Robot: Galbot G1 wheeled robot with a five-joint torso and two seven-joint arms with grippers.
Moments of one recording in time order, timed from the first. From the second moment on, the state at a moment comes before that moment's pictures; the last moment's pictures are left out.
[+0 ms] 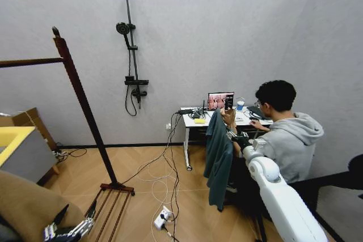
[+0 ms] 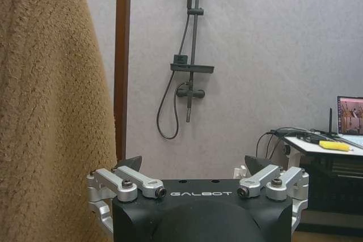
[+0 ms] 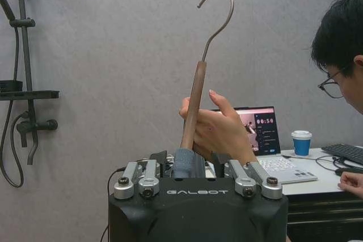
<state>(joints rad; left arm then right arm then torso) 1.94 -1.35 -0.90 -2.27 -0.51 -0.14 0.13 -0.81 1.04 0.57 1.67 0.57 -0.27 0.07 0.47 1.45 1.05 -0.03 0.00</state>
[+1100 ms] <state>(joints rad) 1.94 -1.35 -0.90 -2.27 -0.51 -0.14 0.13 -0.96 0.96 0.65 2.01 0.63 -0.31 -0.02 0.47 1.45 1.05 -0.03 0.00</state>
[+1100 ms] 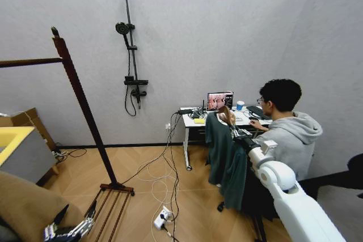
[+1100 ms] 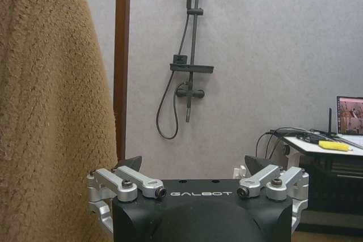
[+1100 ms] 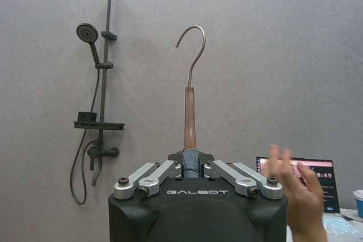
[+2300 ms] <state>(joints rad) 1.94 -1.35 -0.90 -2.27 -0.51 -0.14 0.13 -0.95 0.92 0.64 2.15 0.81 -0.38 -0.05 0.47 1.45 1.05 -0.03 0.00</state>
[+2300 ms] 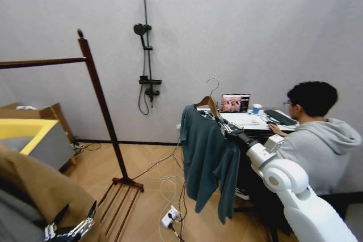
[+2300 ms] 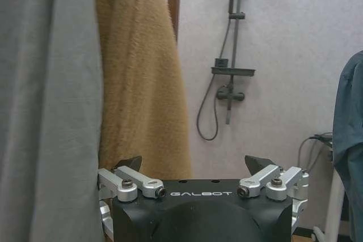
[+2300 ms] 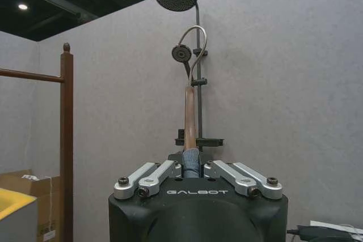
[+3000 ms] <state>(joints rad) 1.94 -1.35 -0.90 -2.27 -0.51 -0.14 0.13 -0.96 0.92 0.66 2.17 0.82 -0.38 -0.05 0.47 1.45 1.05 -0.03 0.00</state>
